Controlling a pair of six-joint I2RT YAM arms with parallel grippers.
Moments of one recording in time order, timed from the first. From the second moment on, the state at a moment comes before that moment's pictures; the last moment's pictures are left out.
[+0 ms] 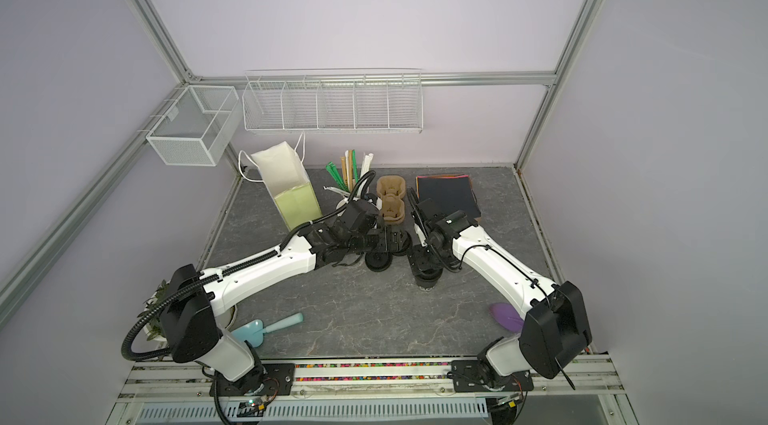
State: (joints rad) left arm -0.94 1.62 1.30 -0.40 -0.03 -0.73; right arm 0.58 1.45 1.21 -1.09 -0.02 0.28
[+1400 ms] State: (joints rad) left arm -0.92 1.64 1.20 -0.29 0.26 -0.71; right arm 0.58 1.31 1.10 -1.00 -0.07 0.21
